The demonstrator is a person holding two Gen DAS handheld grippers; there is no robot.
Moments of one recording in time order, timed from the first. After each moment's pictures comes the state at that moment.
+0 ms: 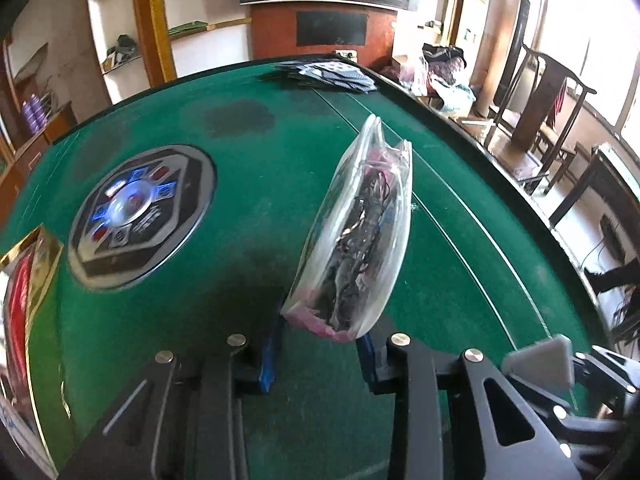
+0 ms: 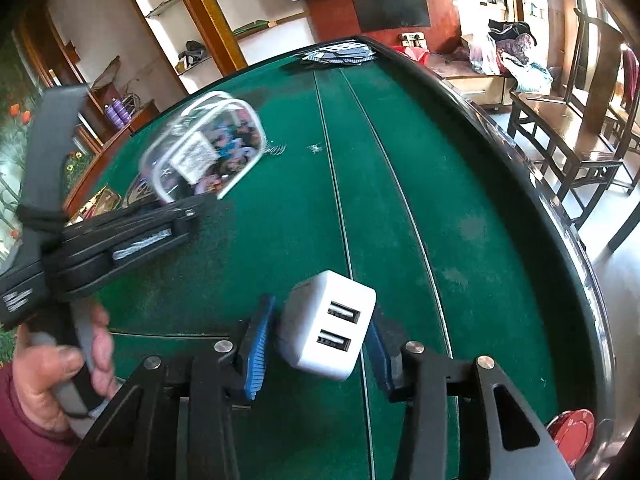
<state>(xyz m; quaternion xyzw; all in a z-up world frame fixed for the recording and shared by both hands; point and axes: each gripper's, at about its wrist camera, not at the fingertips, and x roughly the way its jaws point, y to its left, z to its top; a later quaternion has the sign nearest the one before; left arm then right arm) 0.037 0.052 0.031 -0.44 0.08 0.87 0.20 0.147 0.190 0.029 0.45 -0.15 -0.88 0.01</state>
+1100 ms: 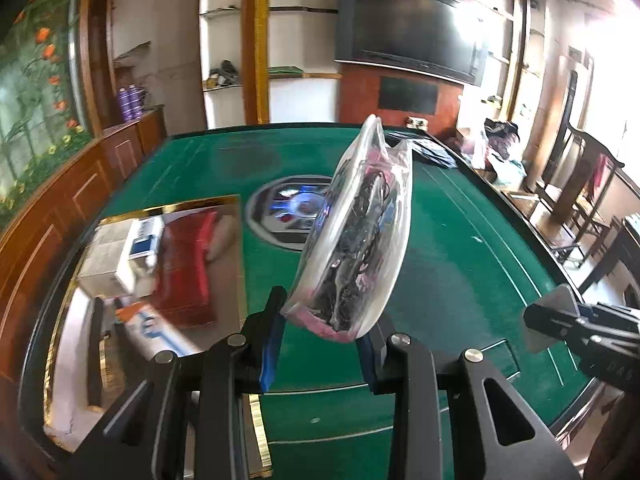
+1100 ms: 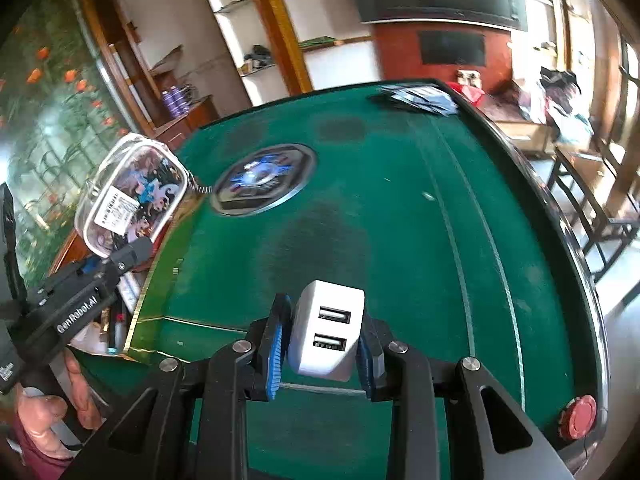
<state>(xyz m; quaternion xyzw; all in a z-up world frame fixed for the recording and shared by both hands) 0.133 -0.111 0.103 -0.35 0.01 0.93 0.08 0.161 0.092 0.102 0.41 -0.09 -0.90 0.10</state>
